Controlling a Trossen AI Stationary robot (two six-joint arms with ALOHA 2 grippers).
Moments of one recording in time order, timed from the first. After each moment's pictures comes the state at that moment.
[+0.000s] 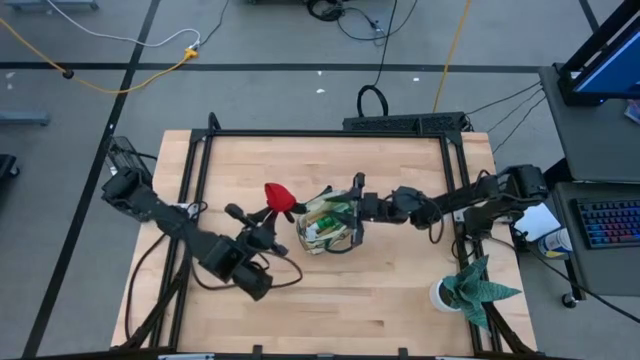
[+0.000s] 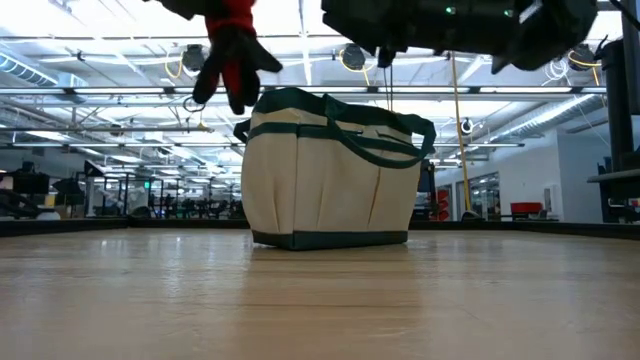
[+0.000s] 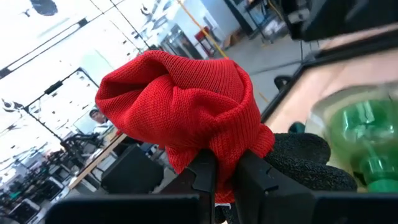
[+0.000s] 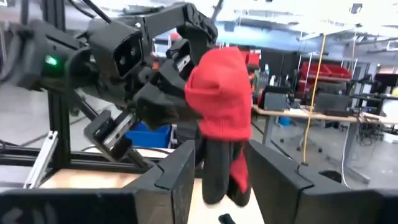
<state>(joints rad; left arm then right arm) -0.57 1.55 1.15 -0.86 -1.52 -0.64 0.06 1.54 0.66 1.08 0.07 -0.09</state>
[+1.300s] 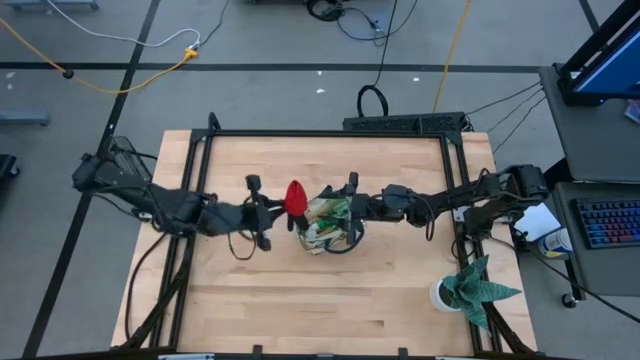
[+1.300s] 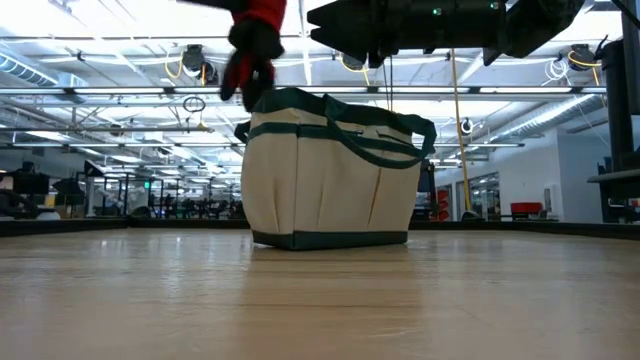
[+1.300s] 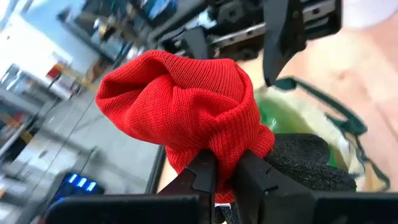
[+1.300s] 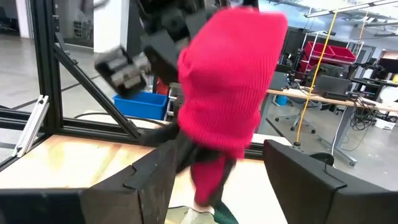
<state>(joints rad) -0.34 1.15 0.92 -0.19 -0.69 0.36 0.05 1.54 0.75 0.85 0.08 -0.15</state>
